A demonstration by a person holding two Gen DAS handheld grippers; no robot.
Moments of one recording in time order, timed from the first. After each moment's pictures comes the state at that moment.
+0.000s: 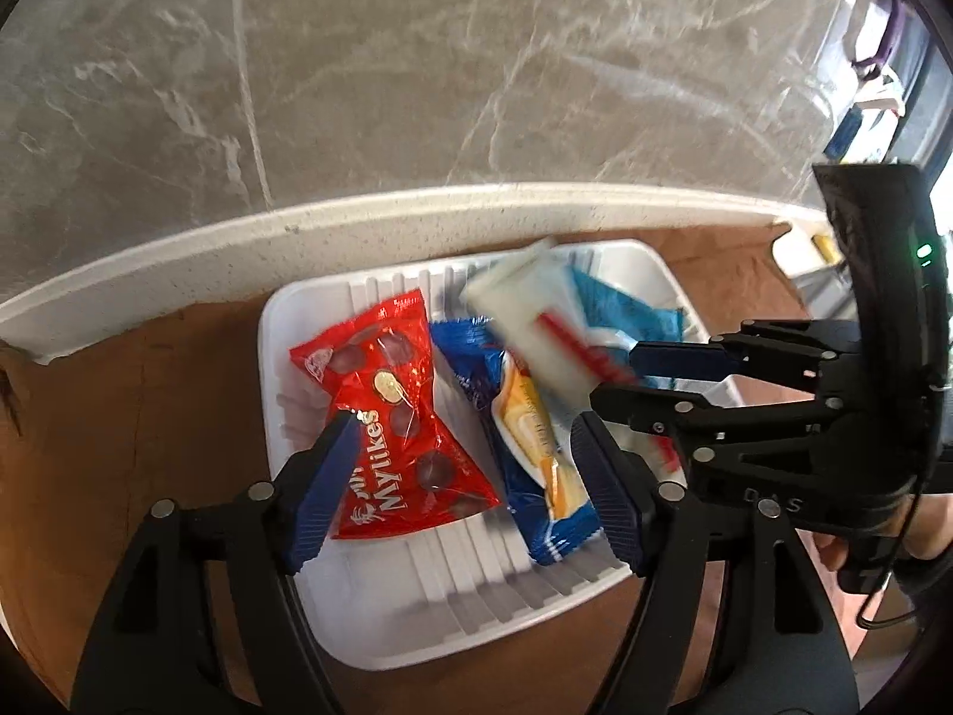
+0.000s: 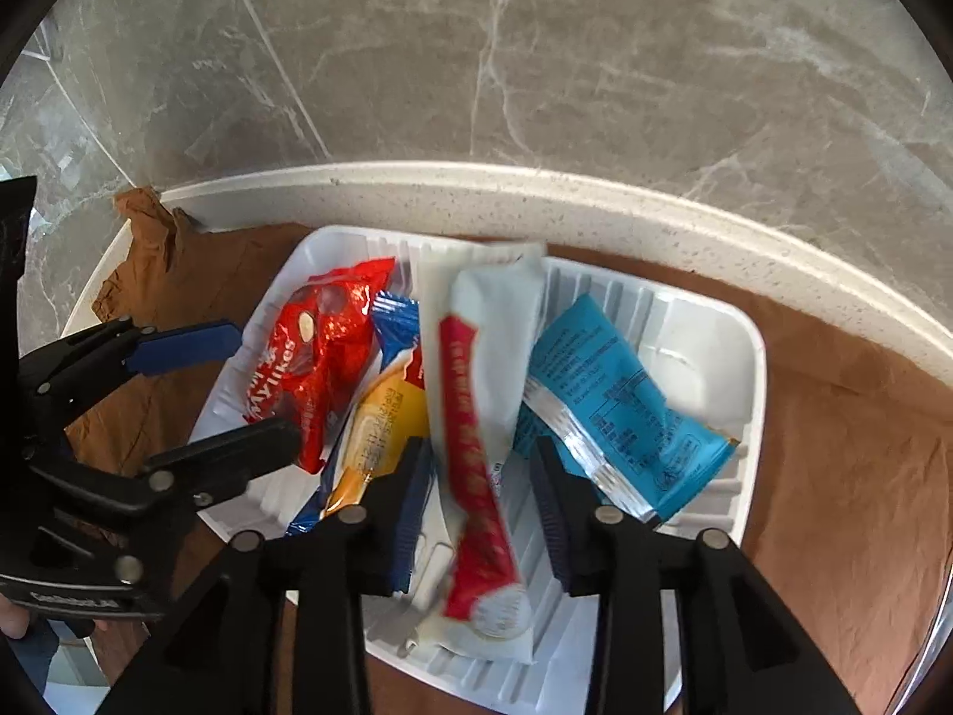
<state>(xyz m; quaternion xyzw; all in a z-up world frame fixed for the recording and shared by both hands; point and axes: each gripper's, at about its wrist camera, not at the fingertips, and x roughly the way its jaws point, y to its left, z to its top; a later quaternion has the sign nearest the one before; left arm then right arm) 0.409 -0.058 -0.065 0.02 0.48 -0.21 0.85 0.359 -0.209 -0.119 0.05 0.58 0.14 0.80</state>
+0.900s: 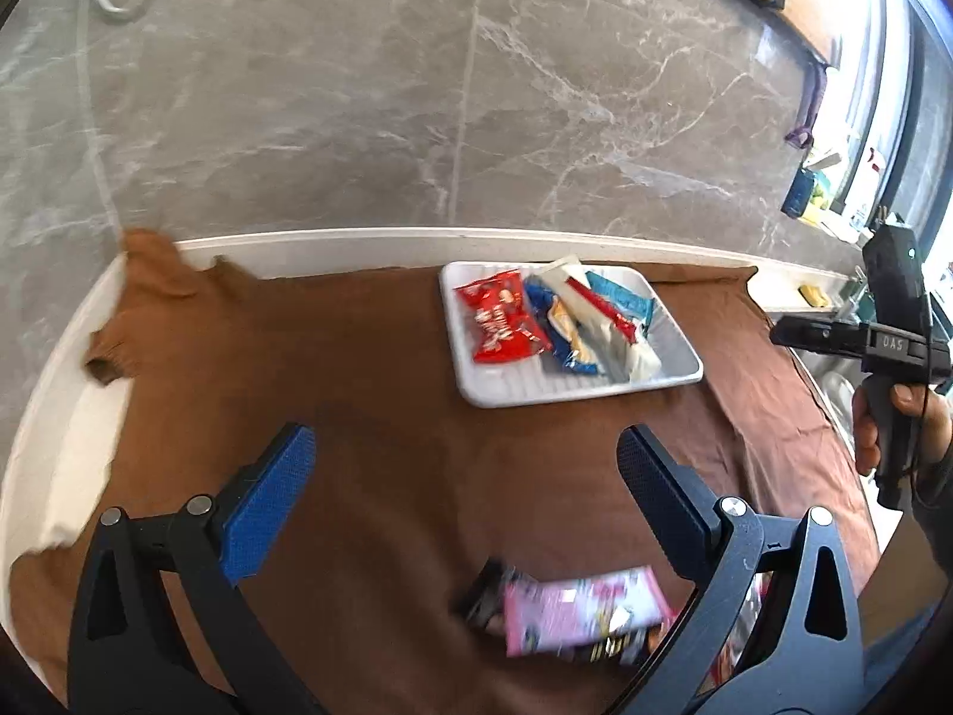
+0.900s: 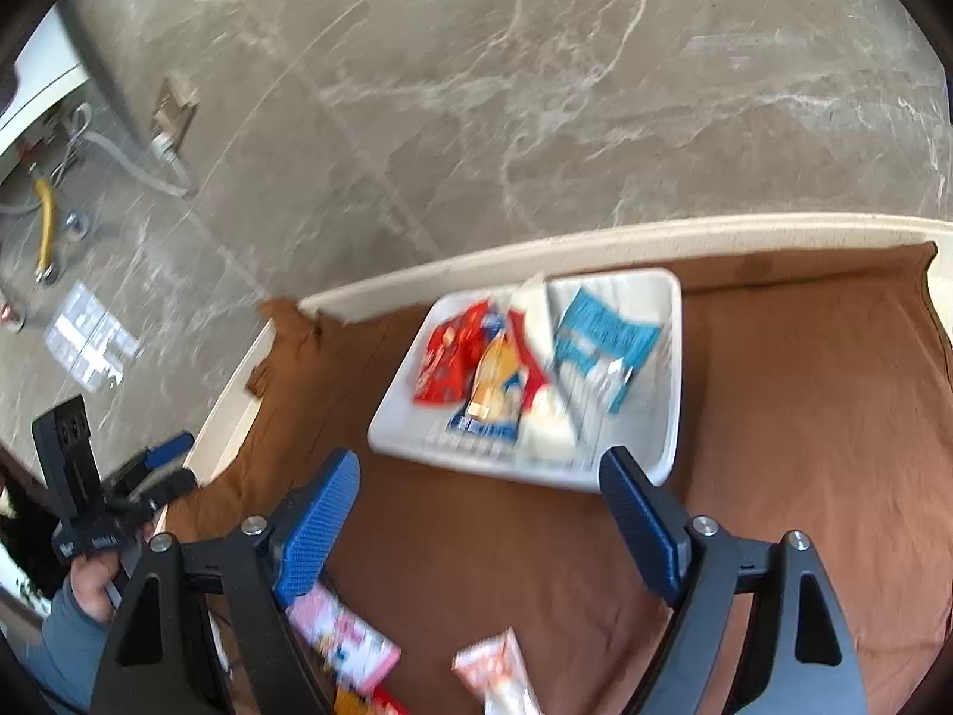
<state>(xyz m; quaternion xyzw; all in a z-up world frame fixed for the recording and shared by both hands) 0.163 0.080 0.035 -0.01 0.38 -0.12 0.92 0.190 -0.277 -0.017 0.21 0.47 0.19 0.84</state>
